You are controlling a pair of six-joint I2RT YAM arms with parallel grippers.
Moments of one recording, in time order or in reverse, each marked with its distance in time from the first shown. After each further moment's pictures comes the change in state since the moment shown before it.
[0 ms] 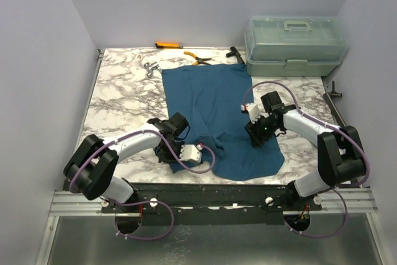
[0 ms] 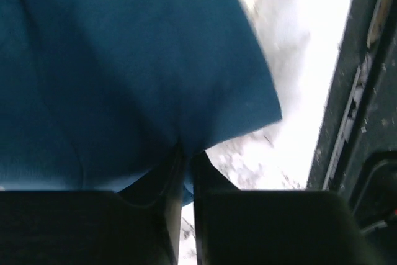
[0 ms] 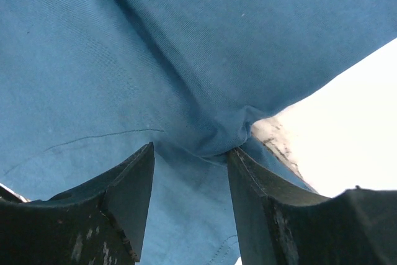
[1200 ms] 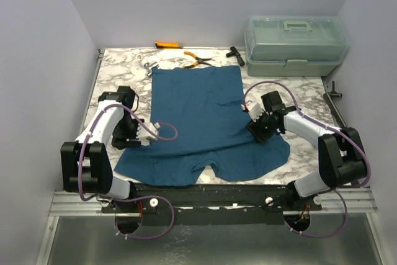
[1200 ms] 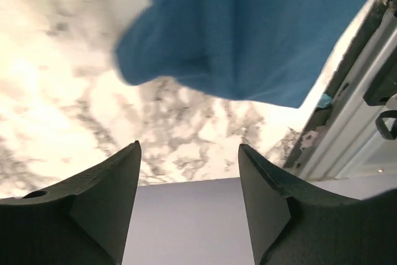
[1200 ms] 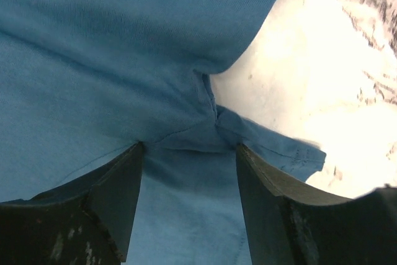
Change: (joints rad) left arm 0.662 -0.057 0.169 -0.439 -0.293 0.588; right arm 0.010 -0.024 -0.011 0.119 0.157 -0.044
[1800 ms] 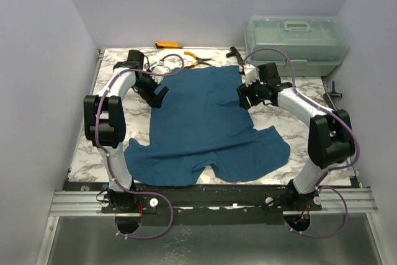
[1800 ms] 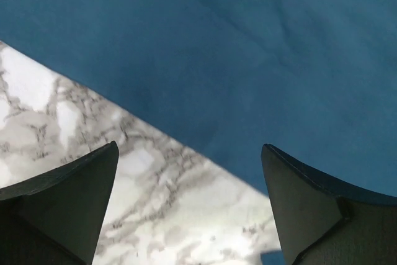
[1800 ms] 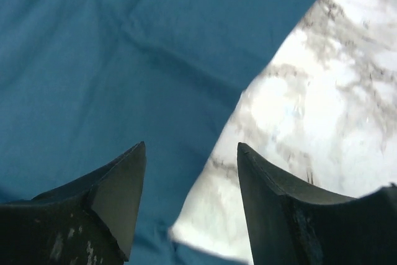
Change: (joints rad) left arm -0.007 0.525 0.602 0.330 0.468 -0.744; right arm -0.007 0.152 0.346 0.107 -0.109 0.188
